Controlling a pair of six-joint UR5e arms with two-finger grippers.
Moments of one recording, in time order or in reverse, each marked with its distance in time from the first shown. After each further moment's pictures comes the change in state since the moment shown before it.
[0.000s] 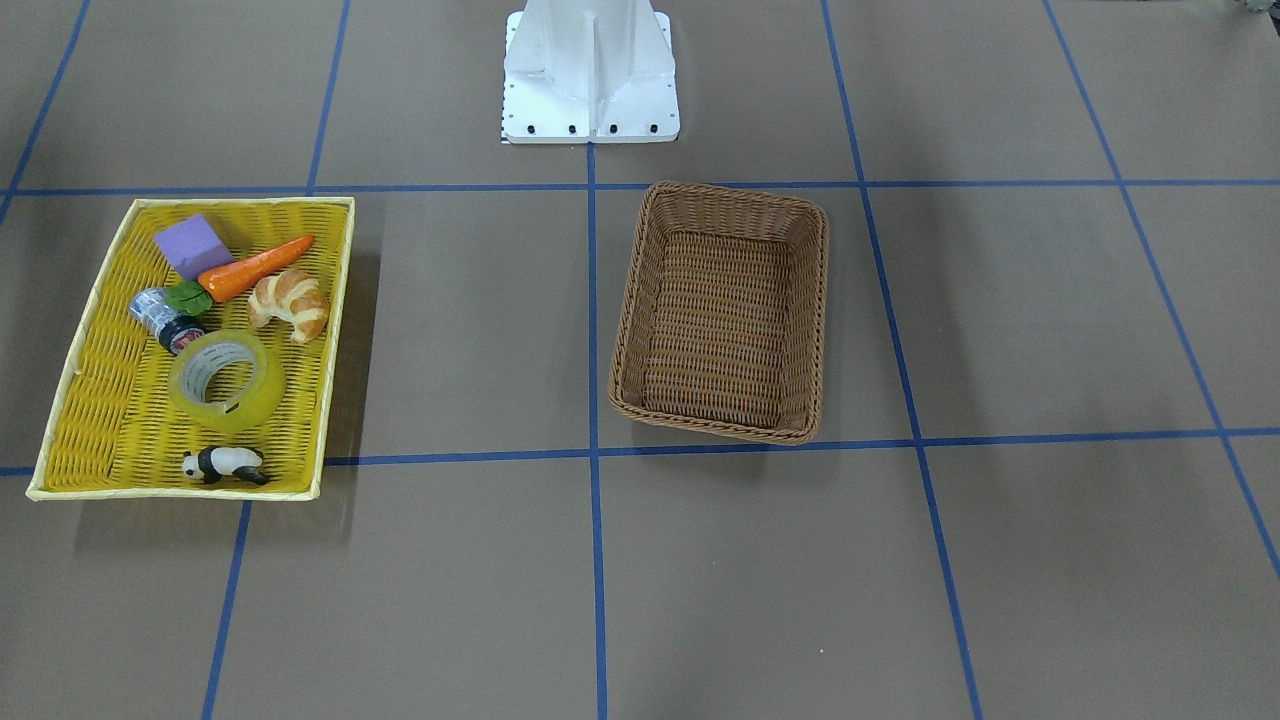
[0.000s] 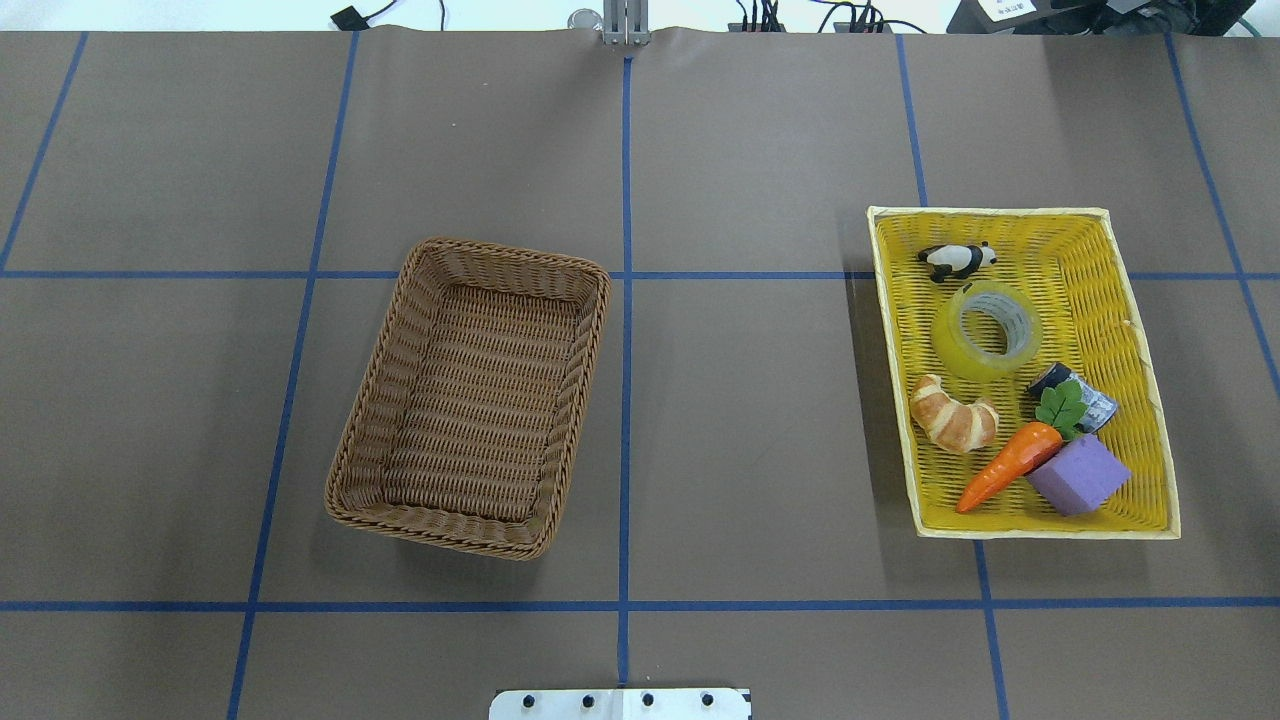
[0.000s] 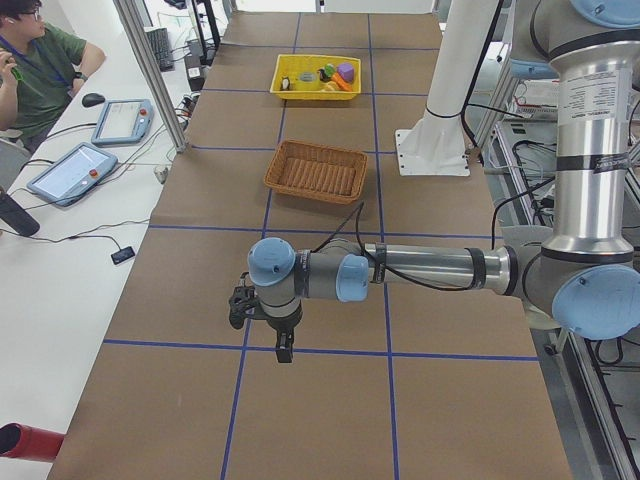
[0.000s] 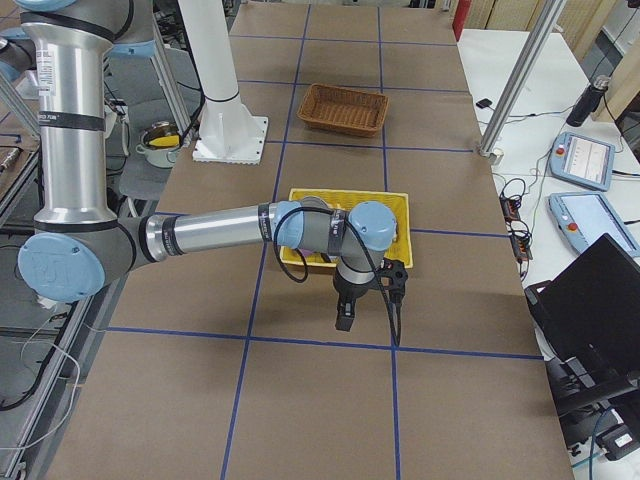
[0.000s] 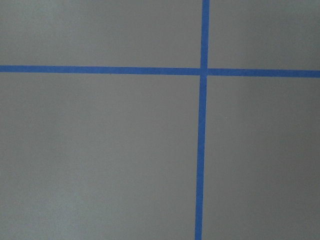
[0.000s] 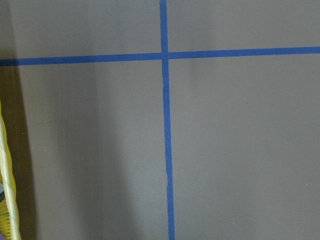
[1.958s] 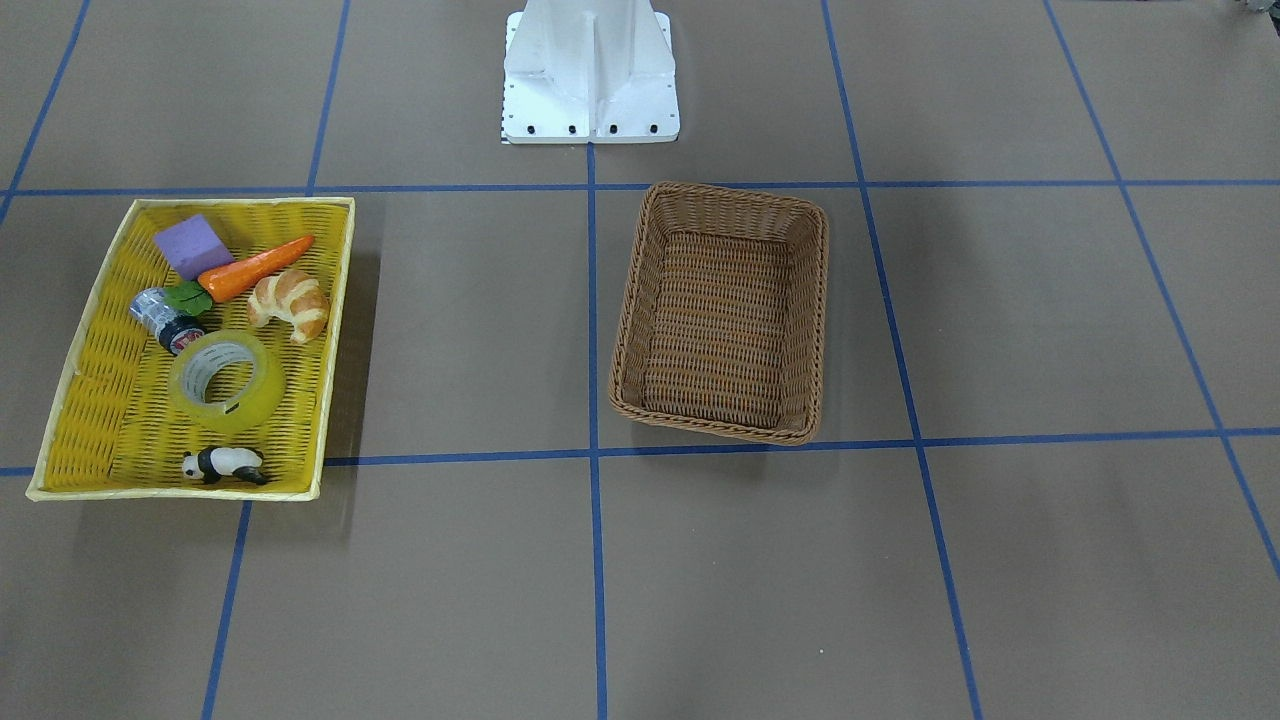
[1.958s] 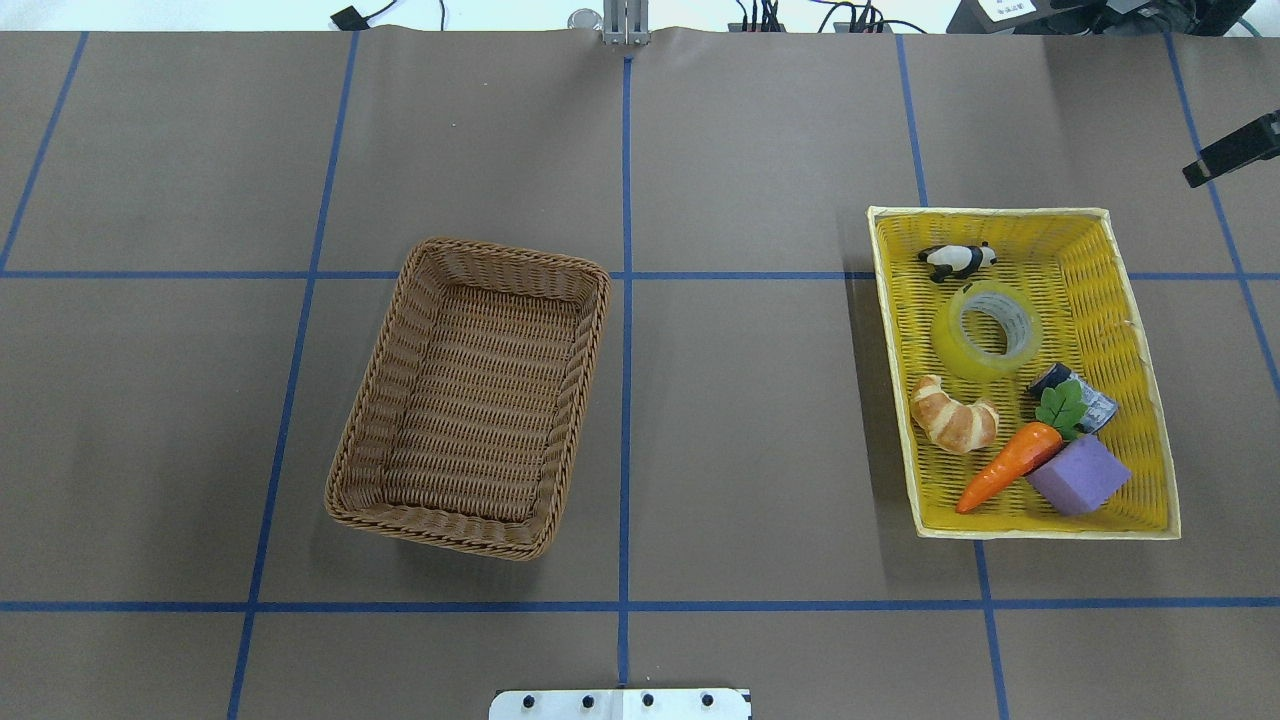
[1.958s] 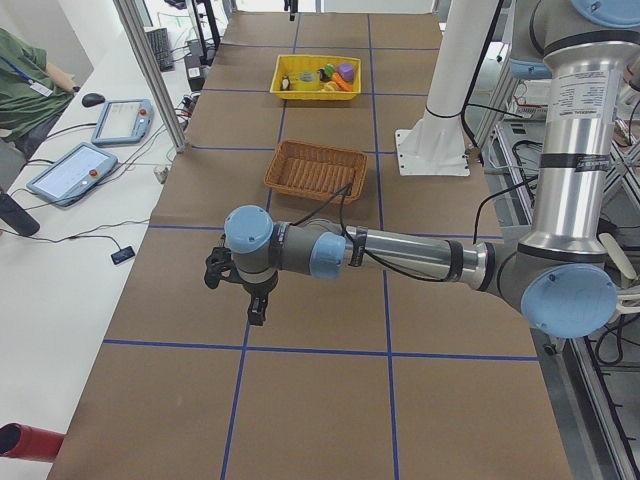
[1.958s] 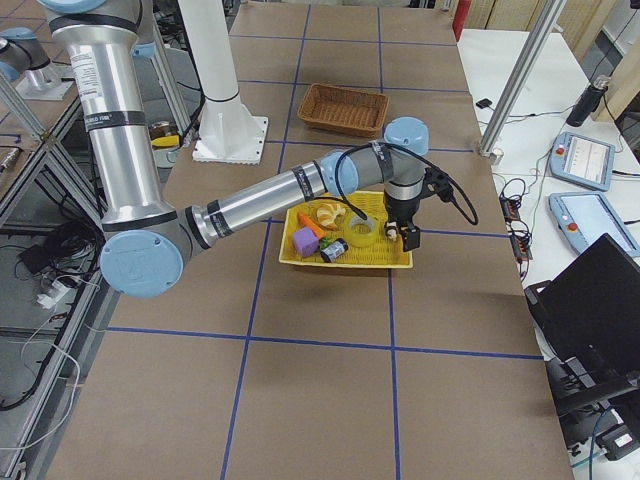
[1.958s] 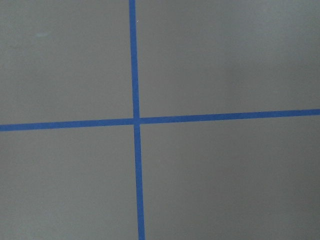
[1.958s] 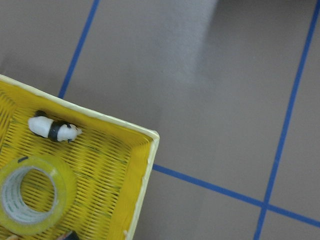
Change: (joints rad) left arm 0.005 -0.112 0.005 -0.039 -0.104 -0.009; right arm -0.267 0.221 -0.004 0.429 -0.021 0.213
